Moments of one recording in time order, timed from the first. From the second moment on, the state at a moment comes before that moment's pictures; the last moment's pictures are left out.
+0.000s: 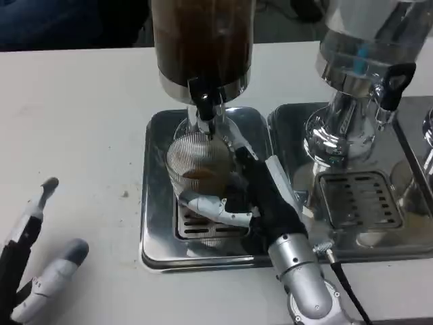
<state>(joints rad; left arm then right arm) 0.24 0.44 0.19 0.53 0.26 -0.87 0.06 -0.31 0.08 0.26 0.68 -0.29 -0.38 -0.17</state>
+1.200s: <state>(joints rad) 0.32 0.44 0.22 0.45 0.25 -0.84 0.06 -0.38 0.10 0.25 0.83 -0.25 -0.46 -0.22</state>
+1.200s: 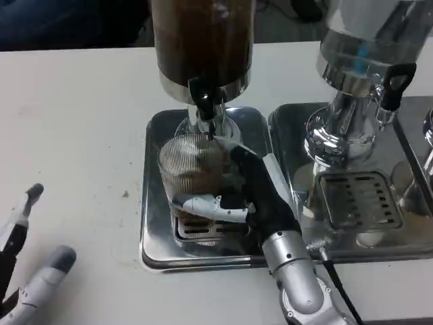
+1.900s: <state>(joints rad) 0.31 0.44 0.22 0.45 0.24 -0.84 0.06 -0.37 0.10 0.26 0.83 -0.28 -0.47 -0.31</state>
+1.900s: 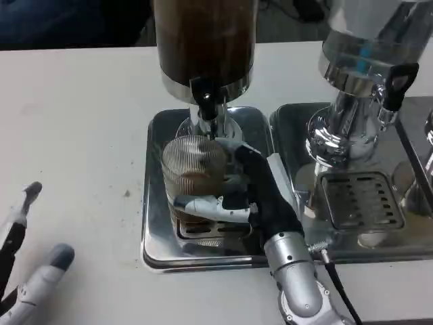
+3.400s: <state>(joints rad) 0.27 0.44 0.17 0.48 0.24 -0.84 0.05 -0.15 0.05 0.30 0.52 -0.39 -0.41 -0.40</state>
